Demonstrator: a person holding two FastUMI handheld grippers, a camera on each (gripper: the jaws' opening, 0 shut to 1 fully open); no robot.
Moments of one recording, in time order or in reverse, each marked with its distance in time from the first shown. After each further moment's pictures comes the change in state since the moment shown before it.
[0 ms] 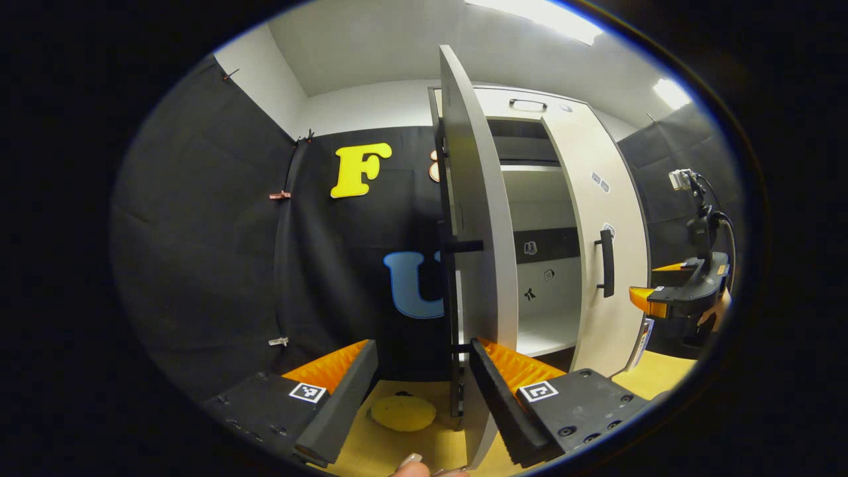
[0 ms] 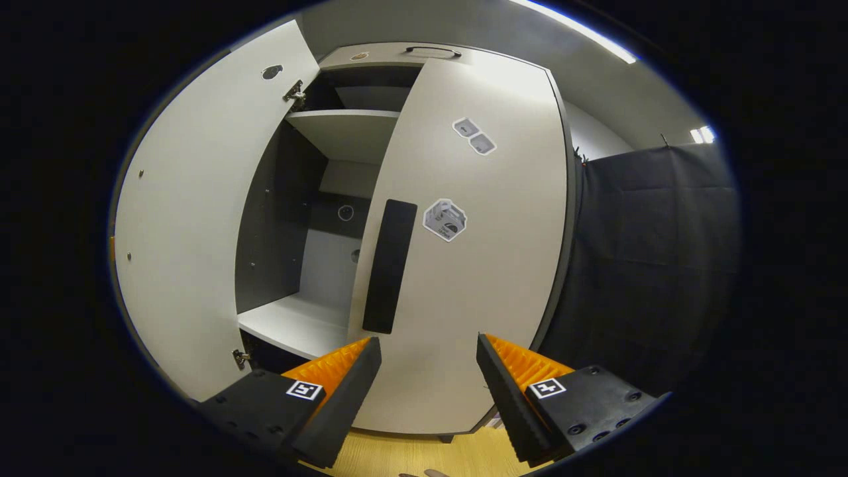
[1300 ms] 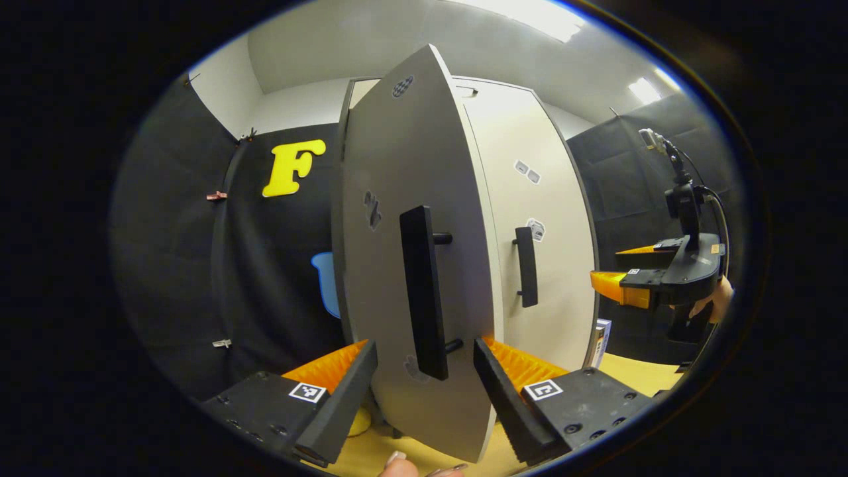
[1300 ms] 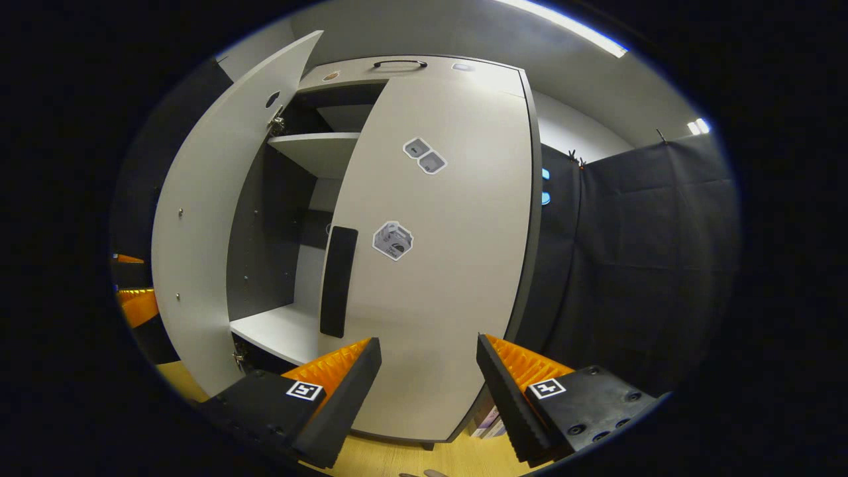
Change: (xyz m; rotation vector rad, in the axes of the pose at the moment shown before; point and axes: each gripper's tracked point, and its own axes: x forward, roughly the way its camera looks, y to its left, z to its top) left arm 0.036 -0.158 0.002 0.015 0.021 -0.210; right arm -0.010 -0.064 0.020 0.016 -0.055 0.039
